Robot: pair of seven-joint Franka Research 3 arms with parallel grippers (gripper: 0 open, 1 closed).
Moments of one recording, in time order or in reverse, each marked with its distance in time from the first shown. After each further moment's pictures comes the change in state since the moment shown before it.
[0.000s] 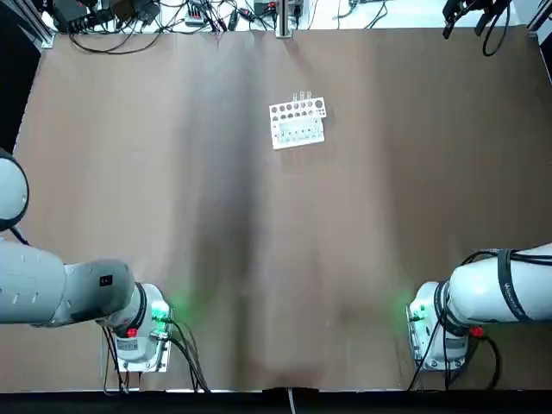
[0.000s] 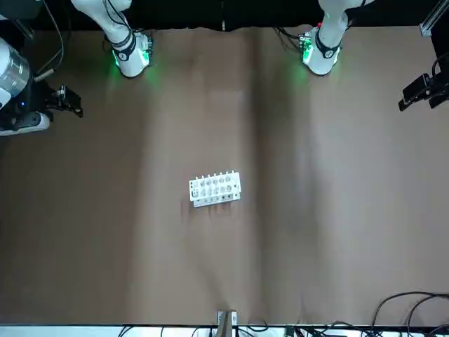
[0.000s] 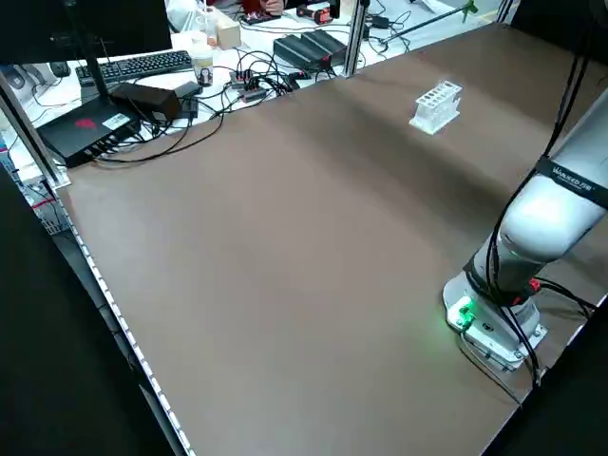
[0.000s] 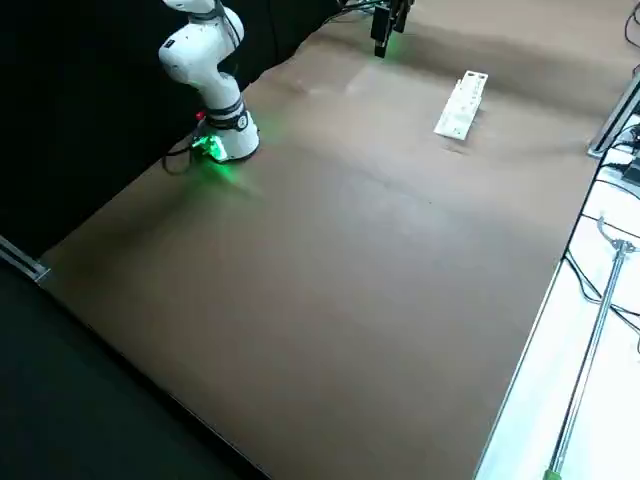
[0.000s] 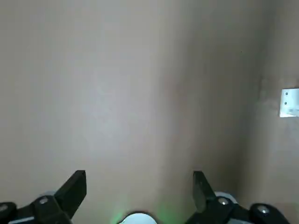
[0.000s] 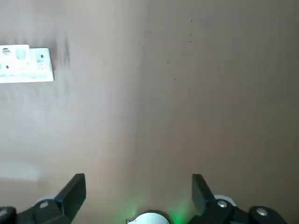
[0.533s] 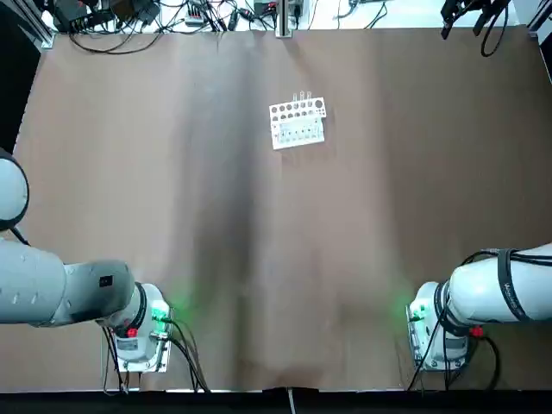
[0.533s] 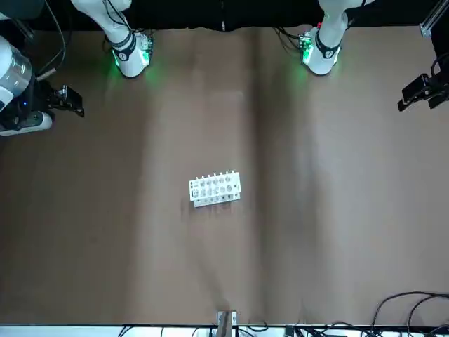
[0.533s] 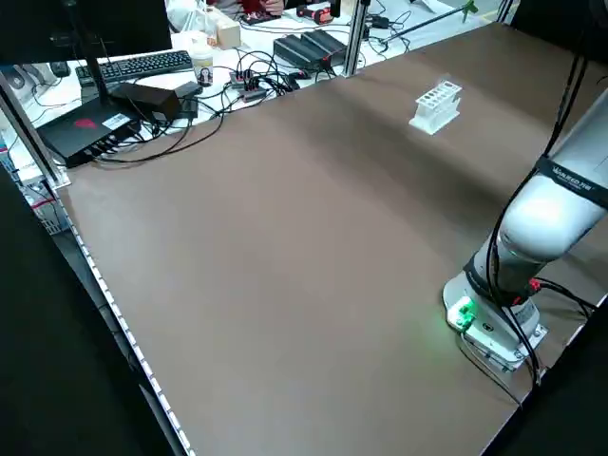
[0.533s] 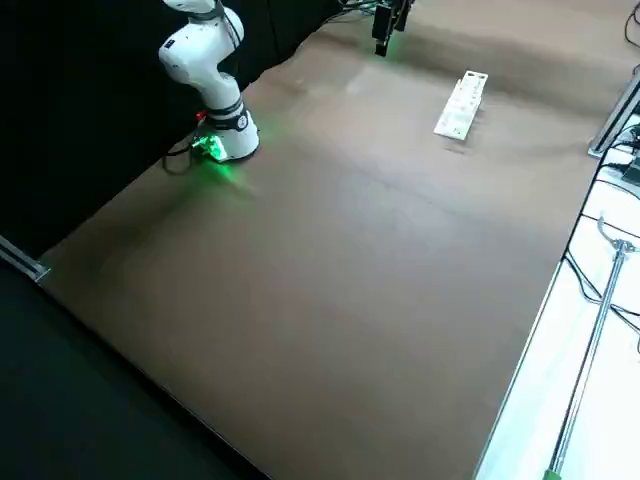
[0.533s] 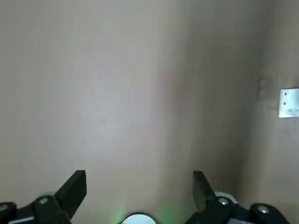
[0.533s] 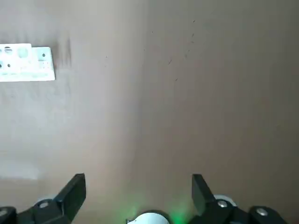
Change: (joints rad) left arm -0.008 0.000 0.003 0.001 0.000 0.004 0.000; right arm 0.001 0.000 0.006 0.000 0.000 0.000 0.000
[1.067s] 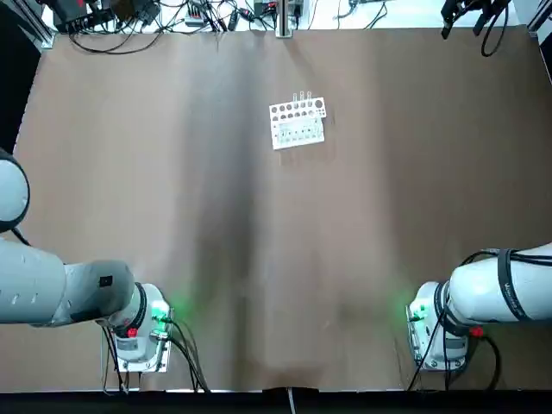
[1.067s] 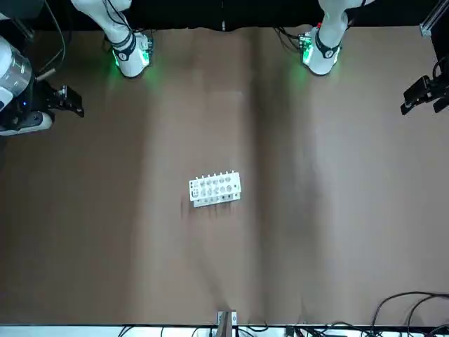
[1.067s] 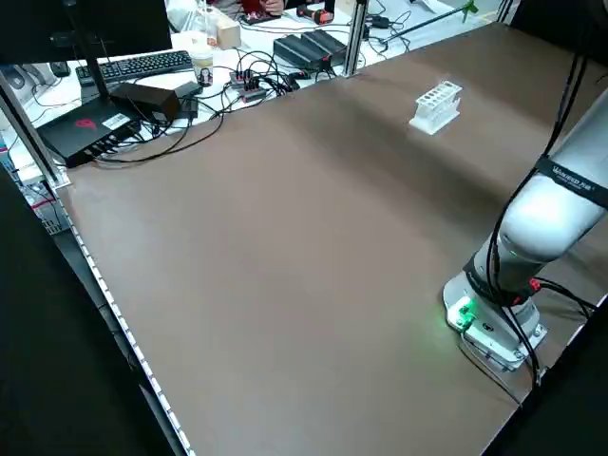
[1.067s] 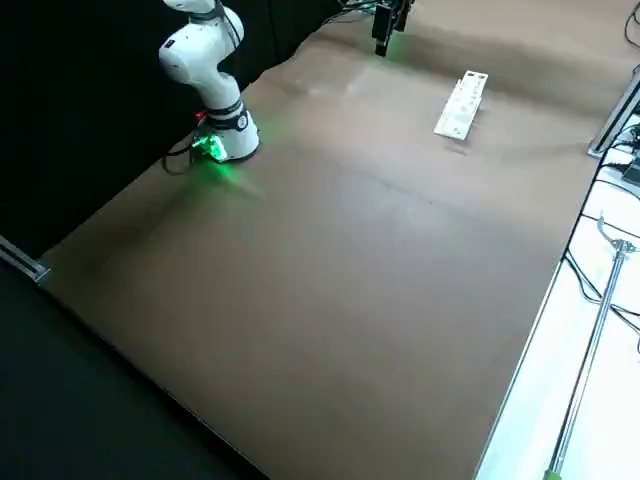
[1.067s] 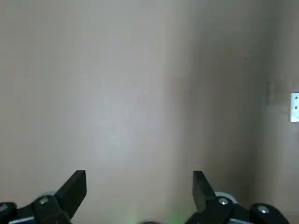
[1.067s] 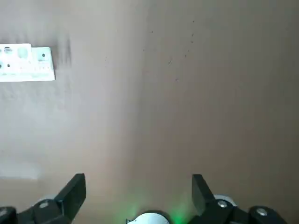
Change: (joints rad) left arm -0.005 0.000 -0.019 0.000 0.051 0.042 0.028; right arm 0.000 0.000 -0.001 0.000 0.000 0.000 0.000
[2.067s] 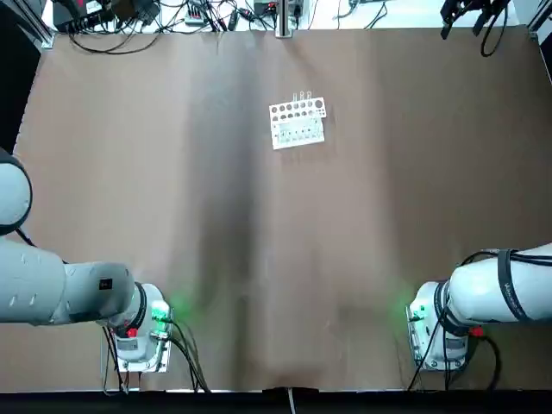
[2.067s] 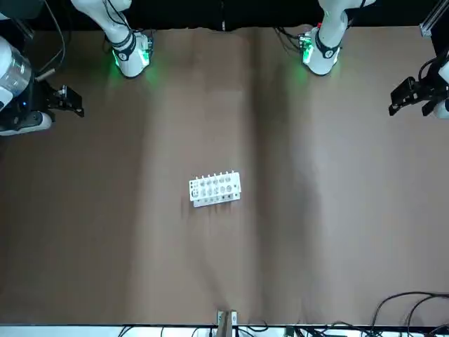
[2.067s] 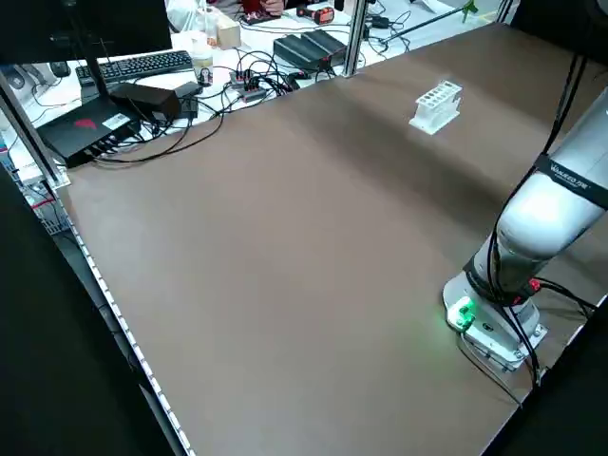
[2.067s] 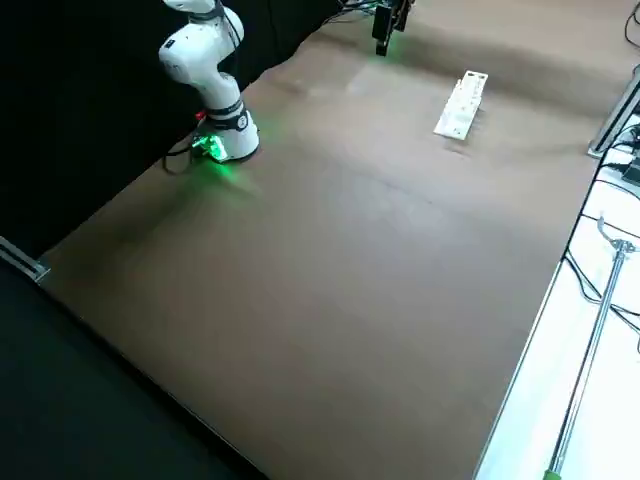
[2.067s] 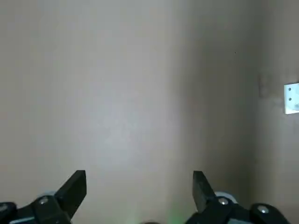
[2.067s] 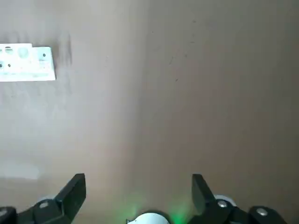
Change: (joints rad) left arm -0.054 0.007 0.000 0.000 0.000 0.002 0.000; right arm 0.005 0.000 0.001 0.000 0.001 0.001 -0.001
